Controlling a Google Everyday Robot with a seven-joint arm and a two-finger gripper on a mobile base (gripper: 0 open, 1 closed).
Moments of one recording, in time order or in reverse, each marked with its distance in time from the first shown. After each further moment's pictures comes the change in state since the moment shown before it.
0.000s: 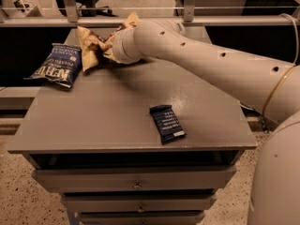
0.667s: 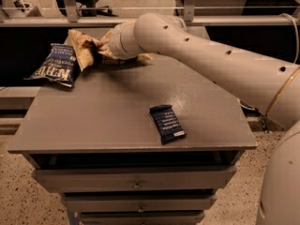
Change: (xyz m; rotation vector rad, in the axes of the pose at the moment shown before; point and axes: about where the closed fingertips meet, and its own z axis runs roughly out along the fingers) arm -0.024 -0.007 -0.012 0.005 -0.065 0.027
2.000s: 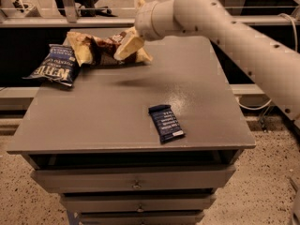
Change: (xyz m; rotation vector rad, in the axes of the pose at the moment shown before) arm 0.006 -0.054 -0.069 0.019 -0.091 0.049
